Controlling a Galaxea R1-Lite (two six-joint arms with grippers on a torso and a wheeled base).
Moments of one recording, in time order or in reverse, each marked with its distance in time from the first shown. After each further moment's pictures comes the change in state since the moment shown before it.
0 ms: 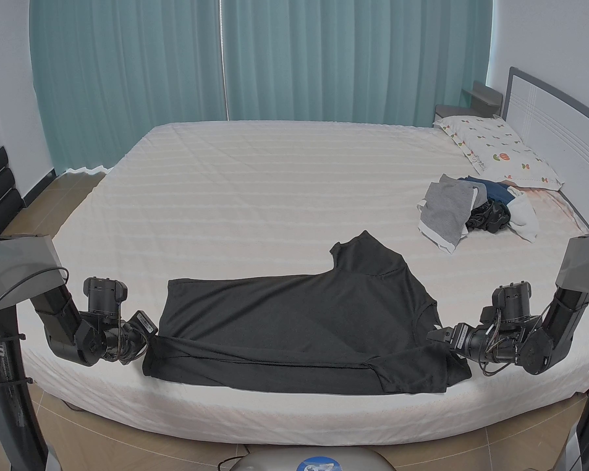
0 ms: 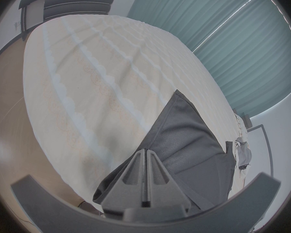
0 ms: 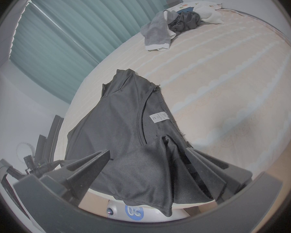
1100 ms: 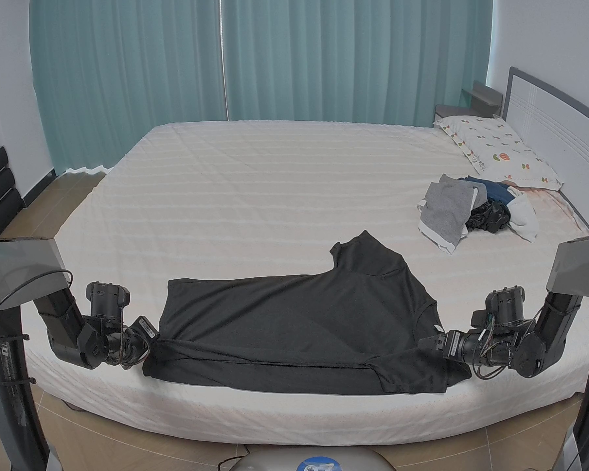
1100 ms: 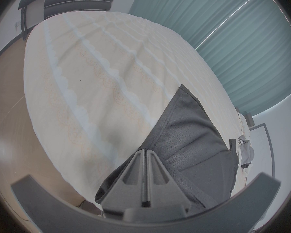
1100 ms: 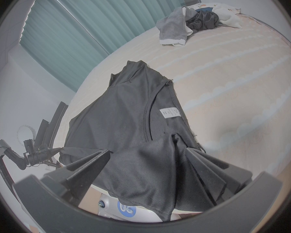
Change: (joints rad) left arm -0.003 0.025 0.006 0.000 0.000 0.001; right arm 0.011 0.055 -0.014 -0.037 0.052 -0.108
